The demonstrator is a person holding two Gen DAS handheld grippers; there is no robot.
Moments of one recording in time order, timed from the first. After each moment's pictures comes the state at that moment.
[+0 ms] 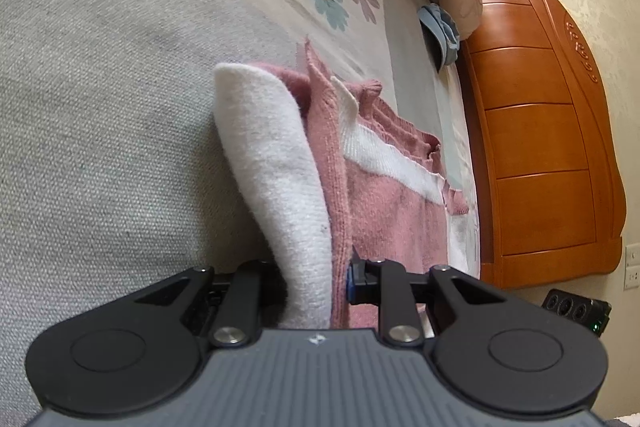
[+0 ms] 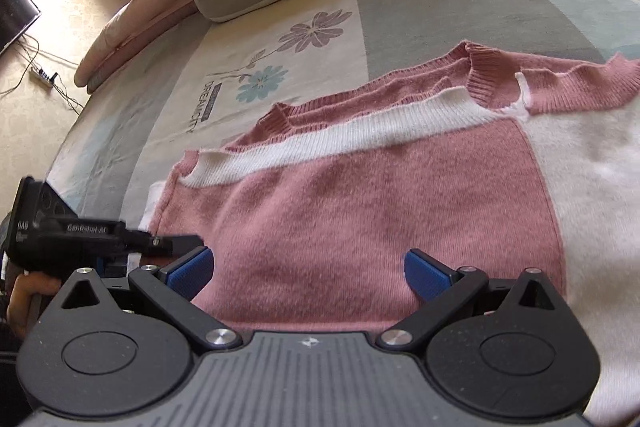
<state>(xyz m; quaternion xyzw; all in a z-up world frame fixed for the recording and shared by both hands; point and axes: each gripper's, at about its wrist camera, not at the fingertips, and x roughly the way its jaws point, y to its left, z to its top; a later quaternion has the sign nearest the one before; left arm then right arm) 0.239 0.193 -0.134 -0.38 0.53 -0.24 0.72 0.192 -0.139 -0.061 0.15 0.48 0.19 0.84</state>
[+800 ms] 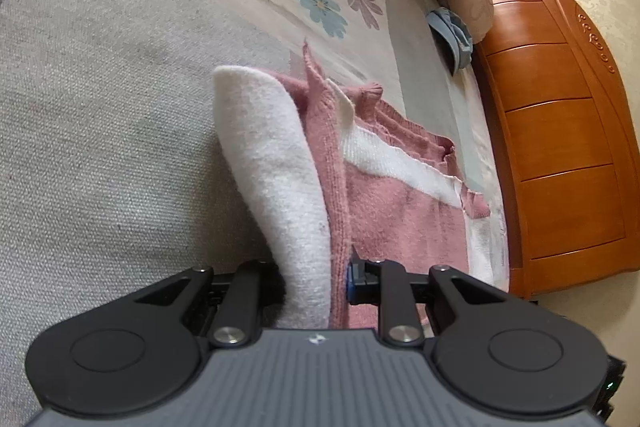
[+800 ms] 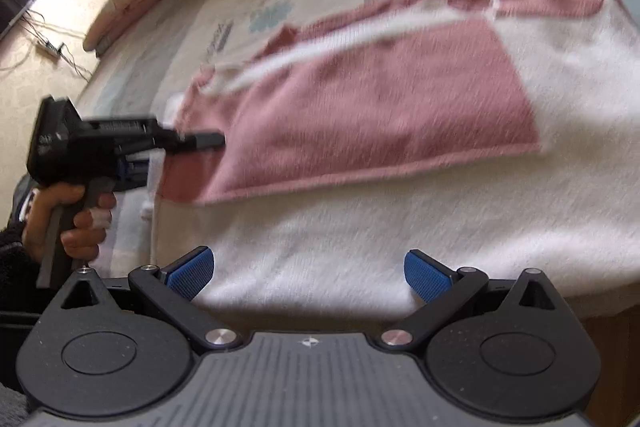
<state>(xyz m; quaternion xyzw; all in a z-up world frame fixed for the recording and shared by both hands) 0.233 0.175 -0.116 -0.34 0.53 -0.20 0.75 0.131 -0.156 -0.060 0.15 0.52 0.21 0.81</state>
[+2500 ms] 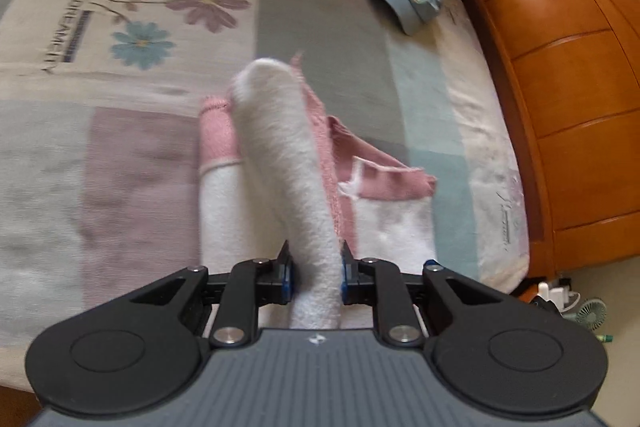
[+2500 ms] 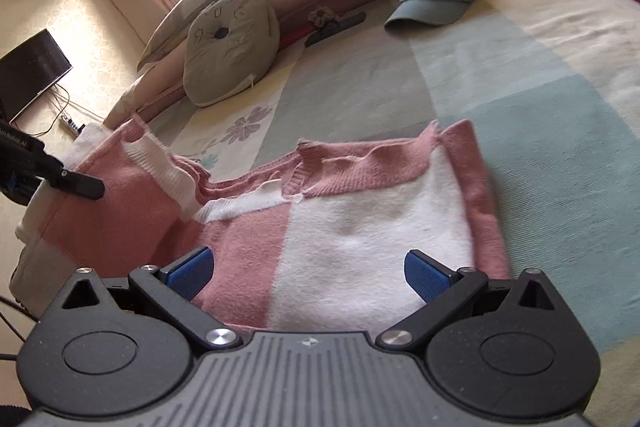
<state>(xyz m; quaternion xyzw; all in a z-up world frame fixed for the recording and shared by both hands) 0.261 -0.006 0.038 -0.22 0.59 -0.16 0.76 0.184 -0.342 -0.056 0.18 0.37 0.23 0.88</state>
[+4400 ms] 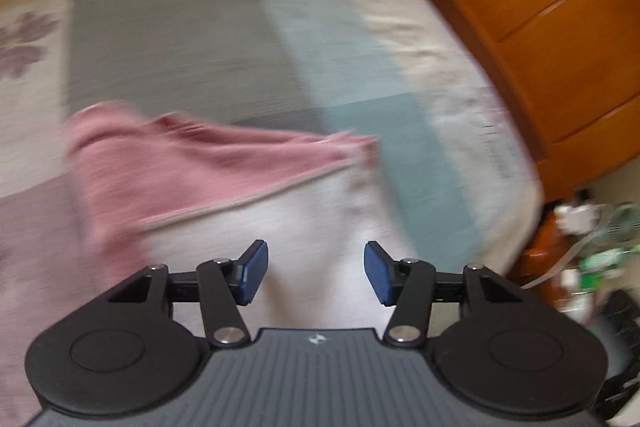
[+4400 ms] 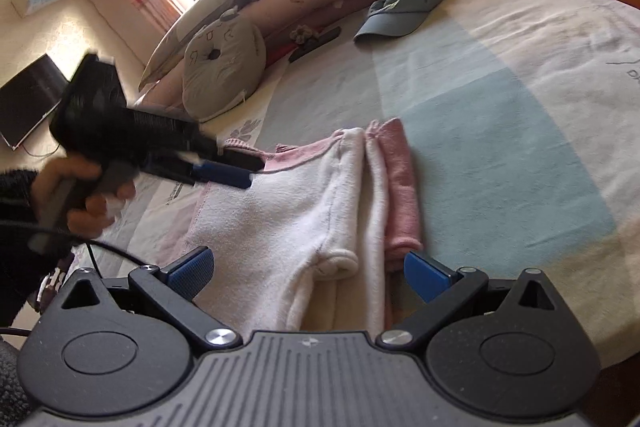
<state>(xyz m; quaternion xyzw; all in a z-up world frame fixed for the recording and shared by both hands) 0.297 -0.124 -0.031 -0.09 0.57 -0.25 0.77 0.140 -0.409 -0.035 0.22 0.38 0.22 0.87</state>
